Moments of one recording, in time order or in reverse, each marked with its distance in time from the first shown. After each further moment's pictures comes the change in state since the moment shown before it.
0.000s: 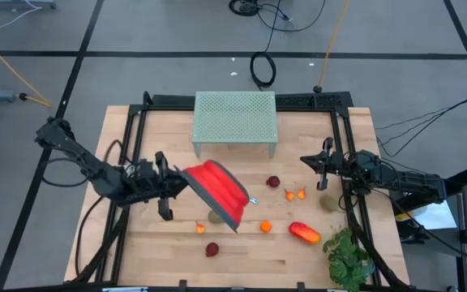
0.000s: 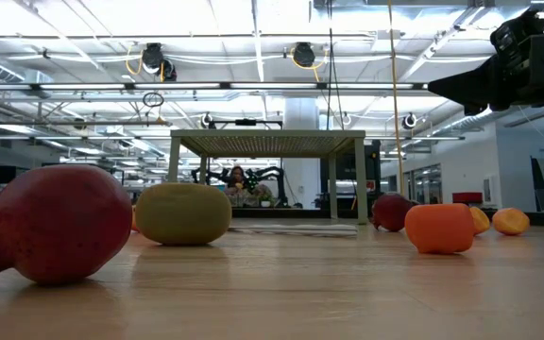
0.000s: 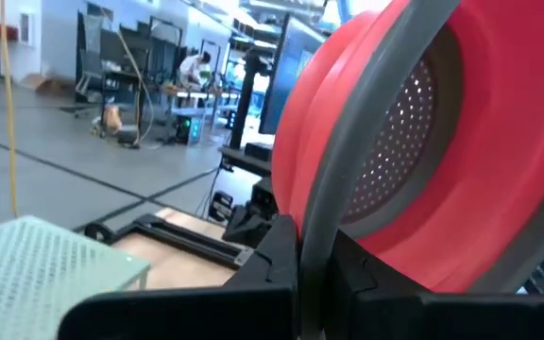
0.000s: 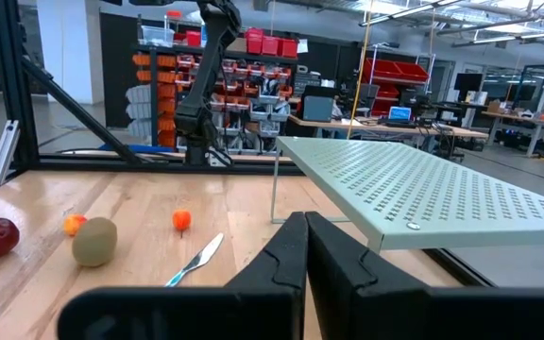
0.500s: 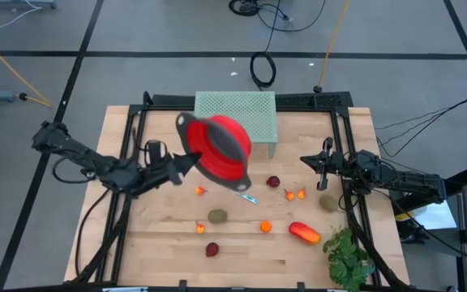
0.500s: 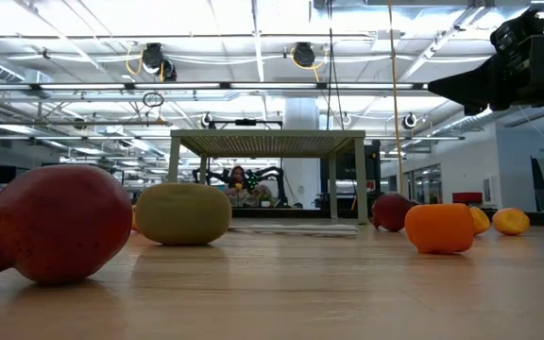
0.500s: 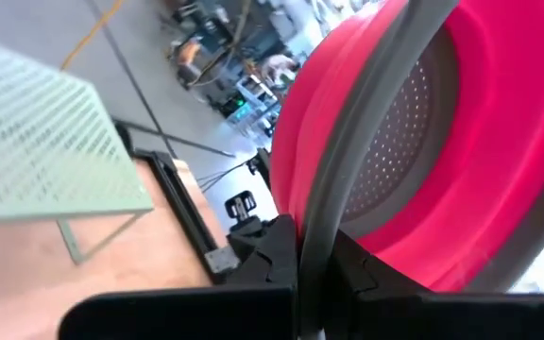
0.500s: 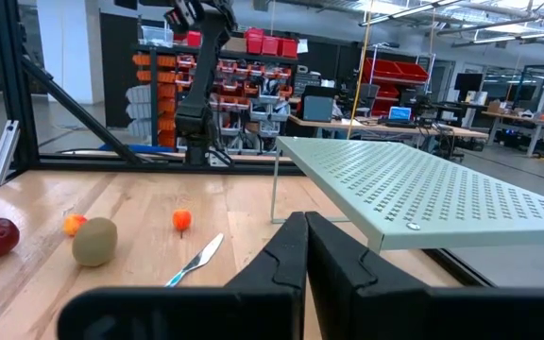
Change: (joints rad) left arm 0.178 0.006 0.000 -0.092 -0.079 -0.788; right arm 0.000 0.000 0.000 0.000 0.000 0.000
